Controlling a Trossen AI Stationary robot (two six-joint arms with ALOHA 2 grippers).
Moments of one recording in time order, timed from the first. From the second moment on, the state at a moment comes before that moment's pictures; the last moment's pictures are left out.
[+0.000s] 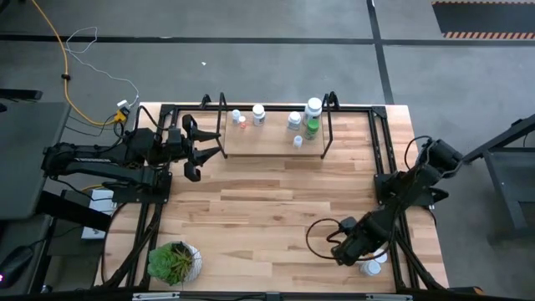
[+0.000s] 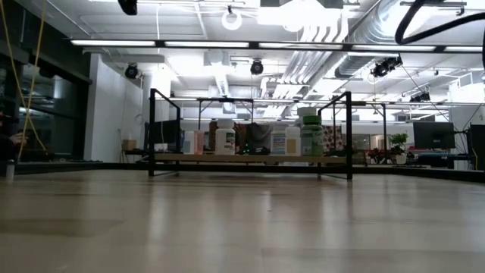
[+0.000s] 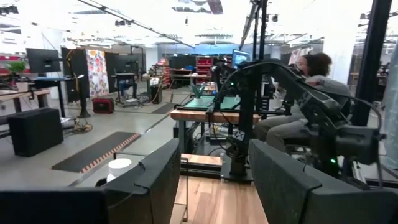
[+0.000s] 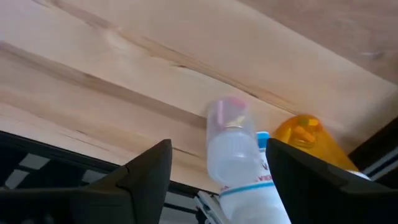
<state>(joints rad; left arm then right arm) 0.14 0.67 0.59 0.23 -0.17 0.02 0.78 1.58 1.00 -0.82 -0.27 1.93</state>
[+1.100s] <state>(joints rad) 0.13 0.67 0.59 0.23 -0.22 0.03 0.82 1.69 1.00 -0.80 -0.36 1.91</state>
